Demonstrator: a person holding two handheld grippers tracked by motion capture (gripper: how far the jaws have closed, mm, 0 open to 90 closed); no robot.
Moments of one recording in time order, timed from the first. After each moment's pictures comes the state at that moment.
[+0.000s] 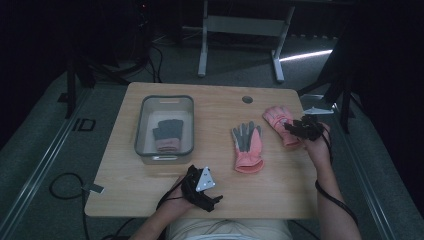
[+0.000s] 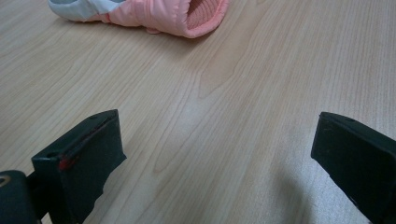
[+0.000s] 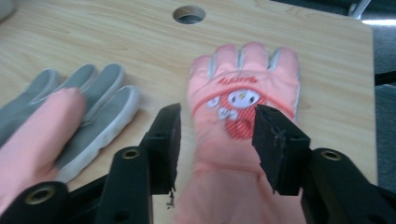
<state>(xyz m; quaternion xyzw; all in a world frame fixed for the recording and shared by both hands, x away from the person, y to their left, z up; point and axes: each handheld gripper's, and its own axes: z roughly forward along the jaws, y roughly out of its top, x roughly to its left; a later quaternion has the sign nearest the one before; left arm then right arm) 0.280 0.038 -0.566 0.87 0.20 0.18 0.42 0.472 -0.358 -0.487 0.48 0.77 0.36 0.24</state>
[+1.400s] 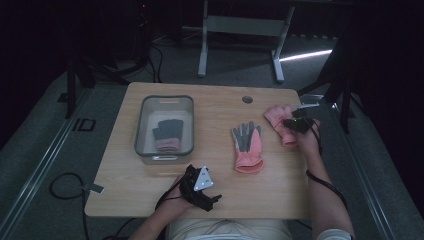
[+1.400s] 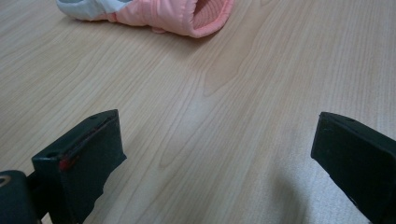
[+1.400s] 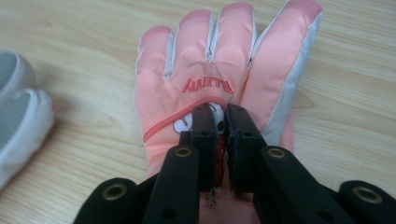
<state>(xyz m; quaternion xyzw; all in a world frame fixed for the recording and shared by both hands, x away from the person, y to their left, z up) 0.281 0.043 -0.565 0.87 0.20 0.18 0.42 0.528 -0.354 -0.523 0.52 0.77 0.30 0.22</state>
